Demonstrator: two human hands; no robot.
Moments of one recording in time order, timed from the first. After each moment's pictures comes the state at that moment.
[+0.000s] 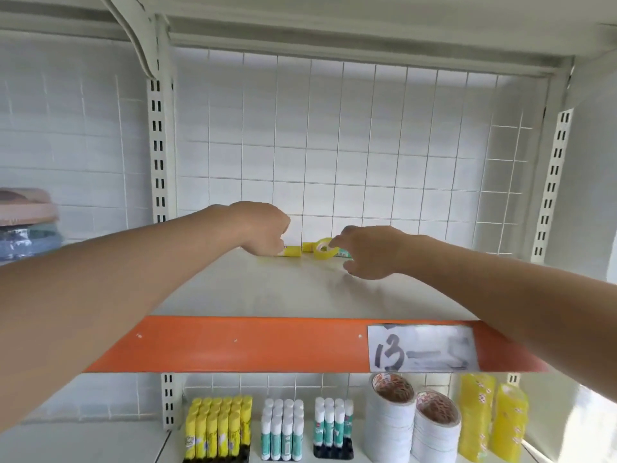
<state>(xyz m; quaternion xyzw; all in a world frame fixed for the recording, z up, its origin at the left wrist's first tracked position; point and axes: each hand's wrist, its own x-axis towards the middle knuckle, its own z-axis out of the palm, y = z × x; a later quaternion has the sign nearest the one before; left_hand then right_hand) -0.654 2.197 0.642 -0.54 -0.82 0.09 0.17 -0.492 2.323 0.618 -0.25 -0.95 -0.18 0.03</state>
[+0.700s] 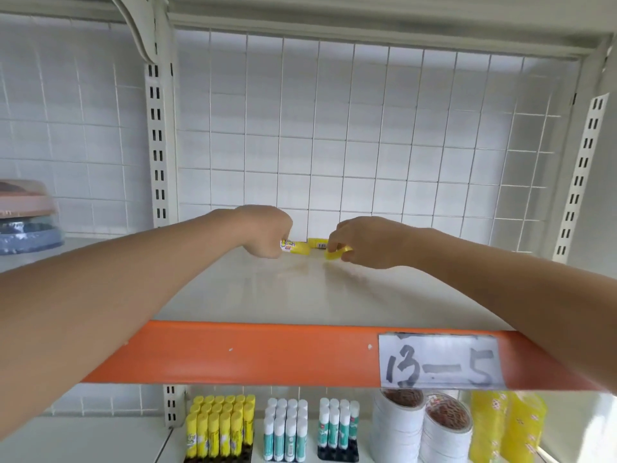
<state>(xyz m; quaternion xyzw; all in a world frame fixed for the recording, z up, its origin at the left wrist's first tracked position) -0.676 2.220 0.630 -0.56 -0.81 0.09 0.16 -0.515 2.349 0.620 -0.16 -0.97 -0.15 0.07</state>
